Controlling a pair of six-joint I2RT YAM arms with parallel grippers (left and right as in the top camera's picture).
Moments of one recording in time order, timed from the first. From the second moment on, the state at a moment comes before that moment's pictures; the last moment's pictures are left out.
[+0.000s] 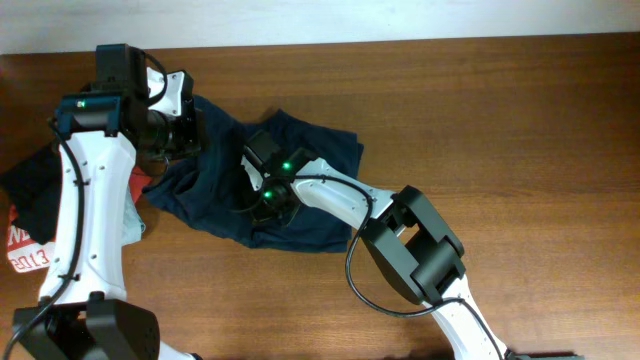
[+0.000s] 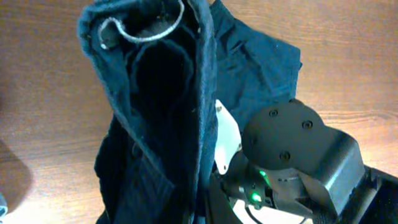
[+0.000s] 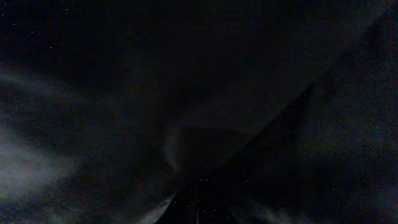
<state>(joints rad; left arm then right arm) 0.05 1.71 1.71 -1.20 0.35 -0.05 0.76 2.33 1.76 -0.64 -0.43 0.41</state>
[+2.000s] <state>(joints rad) -0.34 1.79 1.72 -1.02 0.27 -0.18 0.33 2.12 1.45 -0.82 -0.34 0.26</state>
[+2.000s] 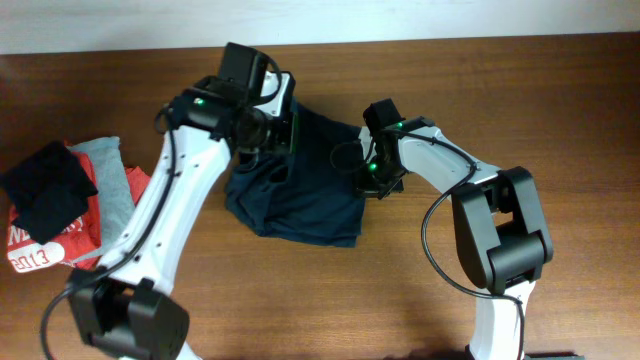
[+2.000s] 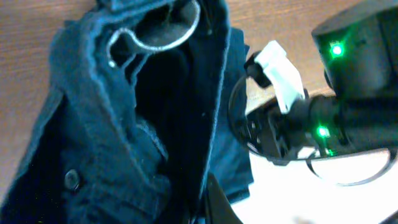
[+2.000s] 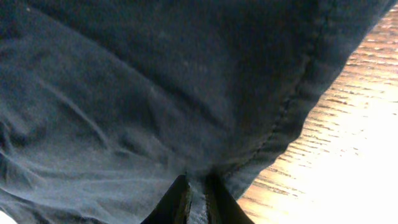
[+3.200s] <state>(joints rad) -0.45 1.89 1.72 -0.91 0.32 -0.22 0.31 2.11 1.44 -0.90 -0.33 0.27</state>
